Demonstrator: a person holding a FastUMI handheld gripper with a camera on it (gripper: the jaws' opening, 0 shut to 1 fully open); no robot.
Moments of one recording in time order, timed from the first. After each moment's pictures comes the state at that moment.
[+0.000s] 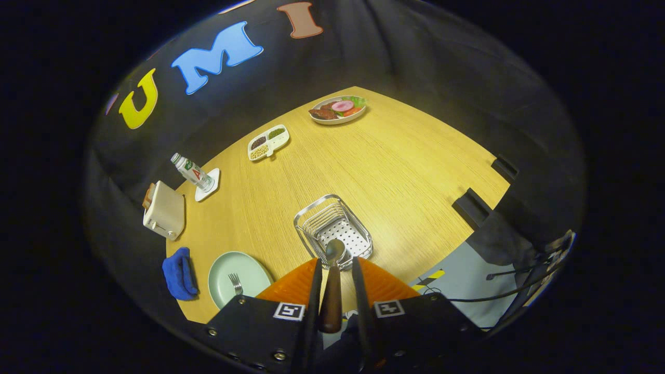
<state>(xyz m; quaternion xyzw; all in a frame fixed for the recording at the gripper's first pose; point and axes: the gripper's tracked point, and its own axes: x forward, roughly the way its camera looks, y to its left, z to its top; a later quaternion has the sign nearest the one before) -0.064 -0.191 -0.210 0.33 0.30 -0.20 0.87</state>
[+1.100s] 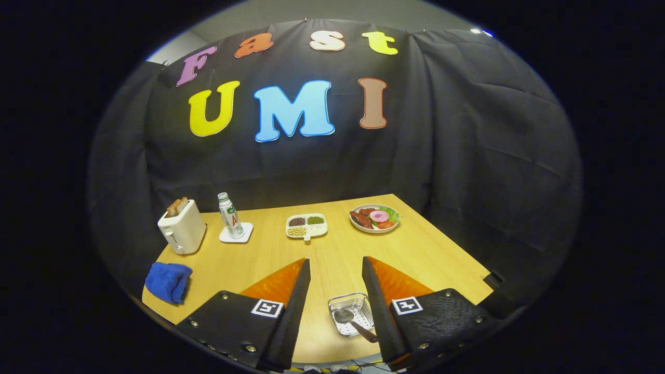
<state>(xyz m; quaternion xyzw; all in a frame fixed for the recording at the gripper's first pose) -0.031 -0.196 -0.068 0.13 0.07 -0.19 0.97</state>
